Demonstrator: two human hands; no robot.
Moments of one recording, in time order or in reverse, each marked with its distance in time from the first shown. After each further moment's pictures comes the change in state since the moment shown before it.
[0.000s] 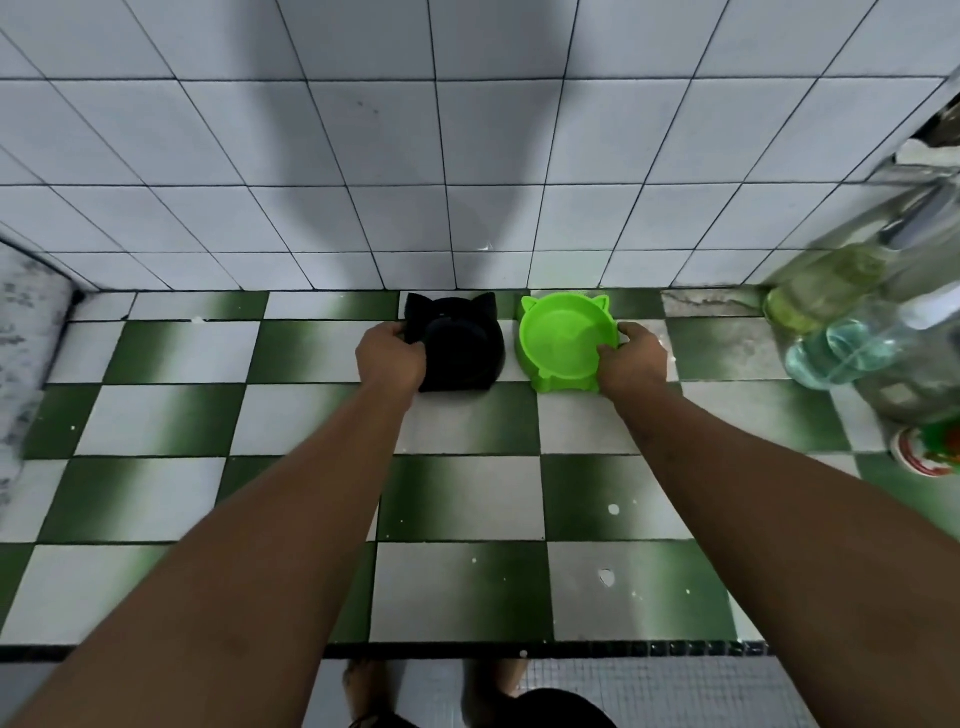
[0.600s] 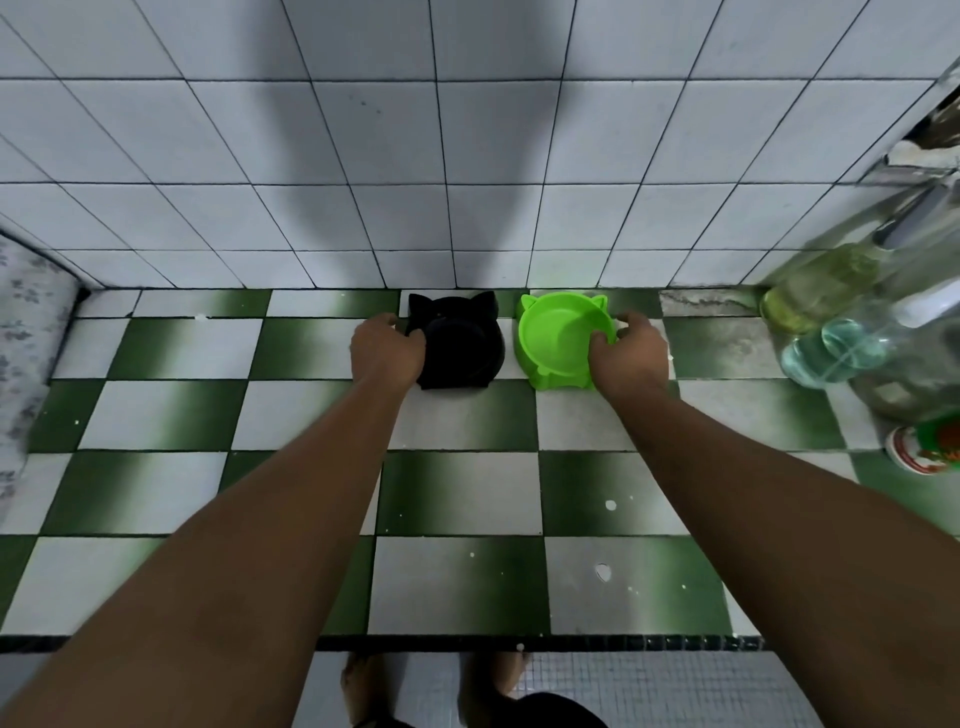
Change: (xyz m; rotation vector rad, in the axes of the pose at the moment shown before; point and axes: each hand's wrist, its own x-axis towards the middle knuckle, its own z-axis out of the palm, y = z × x) left_hand -0.007 0.009 -0.011 0.146 0.040 0.094; right_hand -0.017 -0.008 -0.007 -0.022 0.102 -0.155
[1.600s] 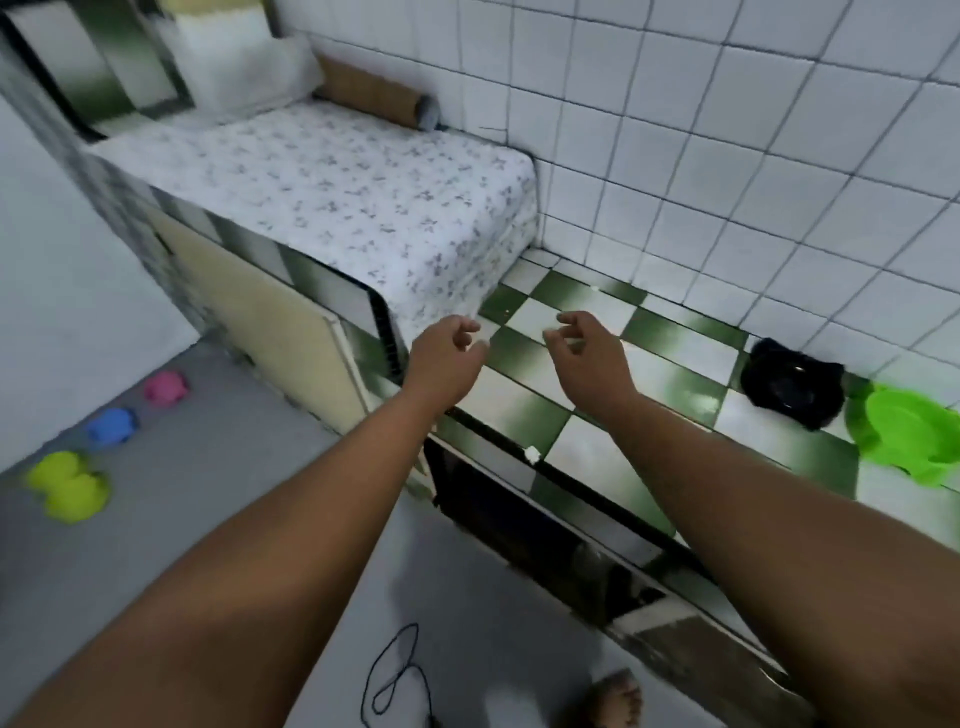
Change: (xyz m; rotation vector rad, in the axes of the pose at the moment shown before) left_hand -0.182 -0.256 -0.376 -0.172 0.320 0.043; right_hand -0.422 -0.250 0.136 0.238 -0.613 -0.699
